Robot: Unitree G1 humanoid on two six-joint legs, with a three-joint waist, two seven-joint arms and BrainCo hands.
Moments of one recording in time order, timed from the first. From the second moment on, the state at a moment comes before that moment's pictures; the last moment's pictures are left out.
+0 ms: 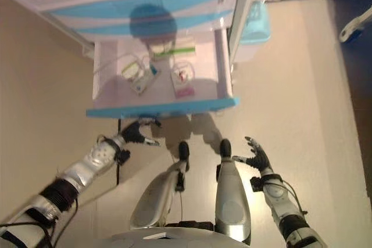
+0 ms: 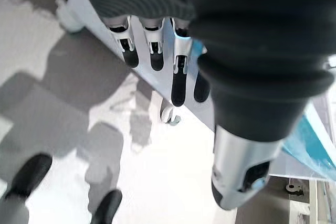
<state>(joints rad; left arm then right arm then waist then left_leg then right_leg) -0.32 0.75 -0.55 0.25 -0.17 -0.11 -0.07 -0.09 -0.44 0.30 0.81 0.19 -0.44 -0.11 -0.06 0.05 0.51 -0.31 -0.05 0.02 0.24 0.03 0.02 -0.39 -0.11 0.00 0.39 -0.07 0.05</state>
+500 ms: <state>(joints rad) -0.65 0.85 -0.55 0.32 -0.13 0.07 -0.13 -0.07 -0.52 0.31 0.66 0.11 -0.44 -0.12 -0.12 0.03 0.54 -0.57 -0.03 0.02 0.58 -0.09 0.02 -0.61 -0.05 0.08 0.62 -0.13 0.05</state>
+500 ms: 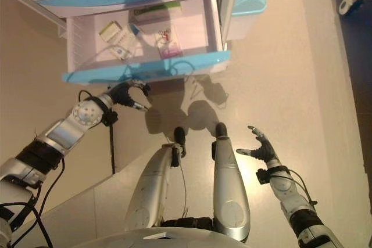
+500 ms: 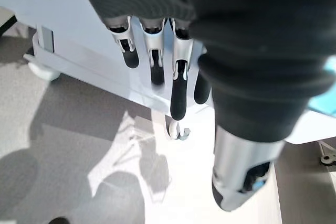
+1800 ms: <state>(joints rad) -1.11 0.68 -0.31 1.09 -0.52 -0.10 0.47 -0.15 -0.45 0.49 0.69 0.10 -0.46 -0.21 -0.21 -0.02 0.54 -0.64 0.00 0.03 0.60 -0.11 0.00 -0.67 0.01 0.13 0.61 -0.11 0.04</state>
